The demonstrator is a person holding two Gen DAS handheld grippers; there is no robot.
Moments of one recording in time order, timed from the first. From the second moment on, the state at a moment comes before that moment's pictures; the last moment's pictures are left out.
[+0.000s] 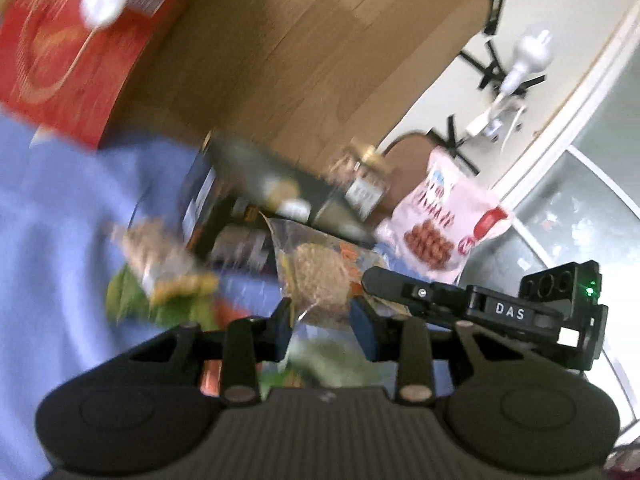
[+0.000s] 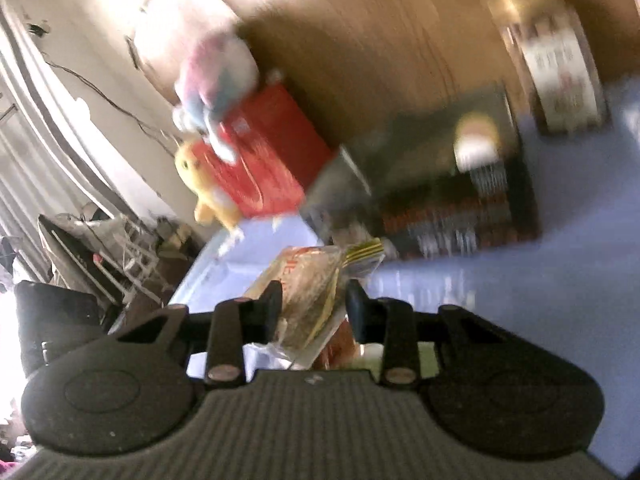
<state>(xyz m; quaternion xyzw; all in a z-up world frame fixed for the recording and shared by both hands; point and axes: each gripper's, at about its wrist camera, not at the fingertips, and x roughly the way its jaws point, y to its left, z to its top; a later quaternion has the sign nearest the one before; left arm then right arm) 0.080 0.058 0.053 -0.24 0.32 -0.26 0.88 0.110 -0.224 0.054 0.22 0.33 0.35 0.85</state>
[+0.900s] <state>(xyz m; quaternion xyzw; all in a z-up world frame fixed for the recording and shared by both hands) 0.099 0.100 0.059 -0.21 0.24 -0.16 0.94 0.148 -0.204 0.073 0.12 0.26 0.30 0.91</state>
